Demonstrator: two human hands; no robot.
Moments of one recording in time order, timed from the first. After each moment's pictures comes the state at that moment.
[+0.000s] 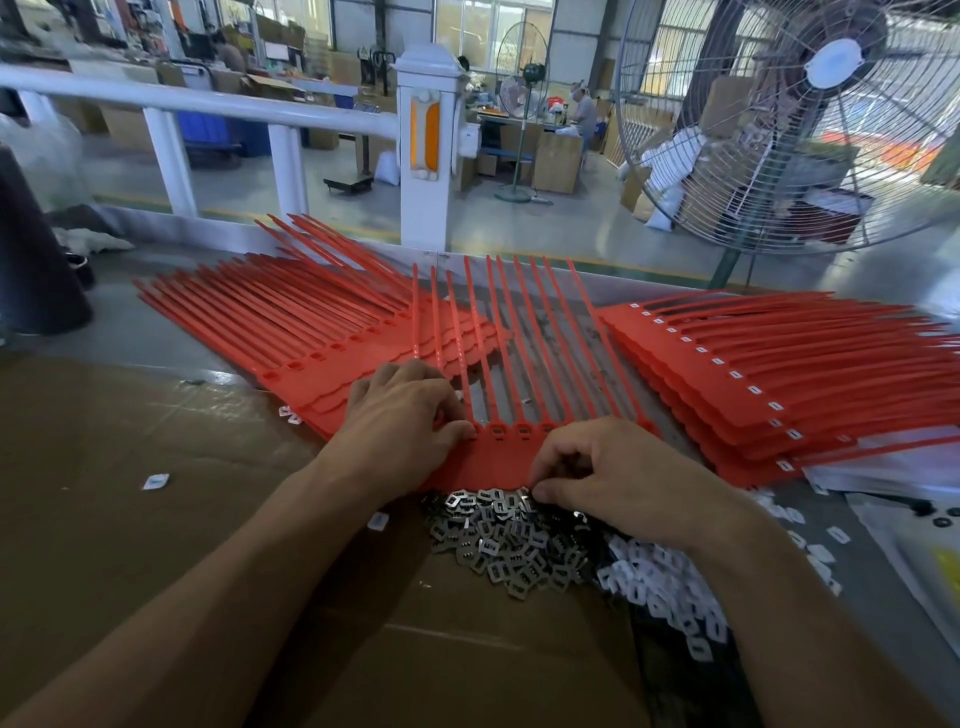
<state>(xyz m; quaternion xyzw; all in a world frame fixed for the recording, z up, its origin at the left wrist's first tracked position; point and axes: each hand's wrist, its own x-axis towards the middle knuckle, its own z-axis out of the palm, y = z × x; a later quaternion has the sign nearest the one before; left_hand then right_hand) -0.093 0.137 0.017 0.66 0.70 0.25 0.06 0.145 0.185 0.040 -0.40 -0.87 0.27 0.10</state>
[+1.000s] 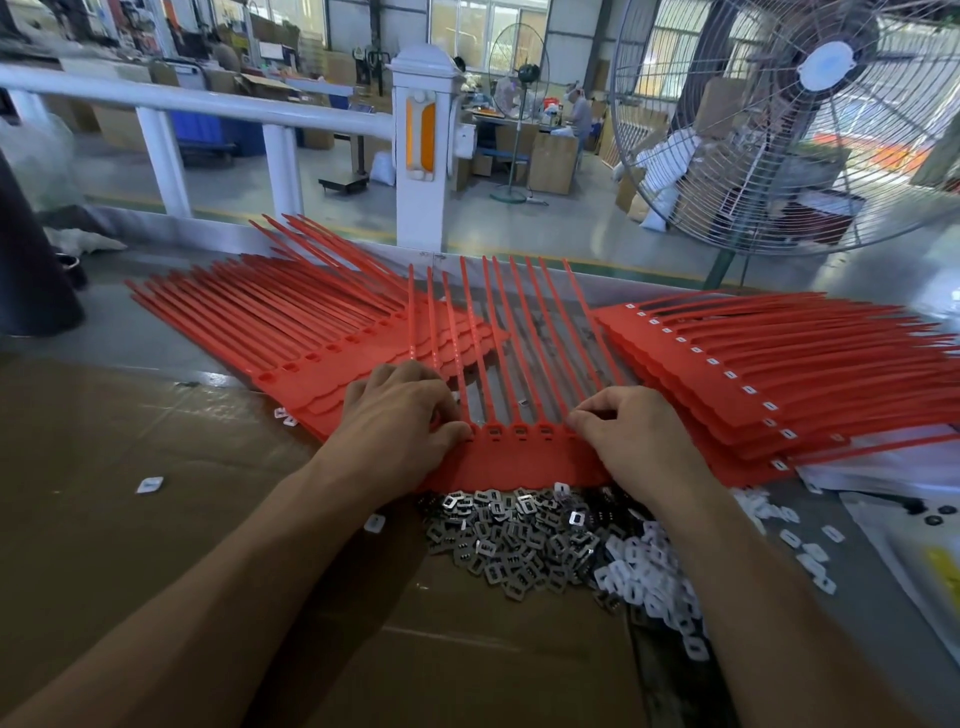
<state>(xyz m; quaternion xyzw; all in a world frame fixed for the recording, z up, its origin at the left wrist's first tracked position) -0.093 0.138 0.016 0.67 0.70 0.25 0.06 0.140 0.211 0.026 -0.58 -0.72 0.24 0.28</state>
